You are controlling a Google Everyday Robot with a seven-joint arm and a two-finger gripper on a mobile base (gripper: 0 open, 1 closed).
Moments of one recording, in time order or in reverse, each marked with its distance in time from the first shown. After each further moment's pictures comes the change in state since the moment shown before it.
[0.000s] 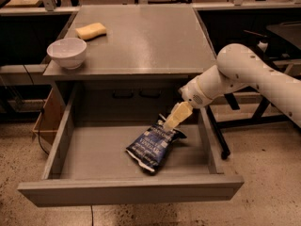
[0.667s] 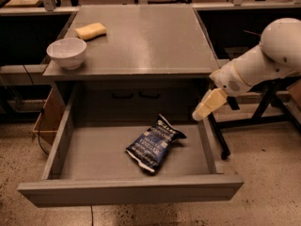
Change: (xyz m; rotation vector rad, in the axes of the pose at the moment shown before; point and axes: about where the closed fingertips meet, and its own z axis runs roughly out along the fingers) arm 0.018 -0.007 -0.109 0.135 0.033 0.024
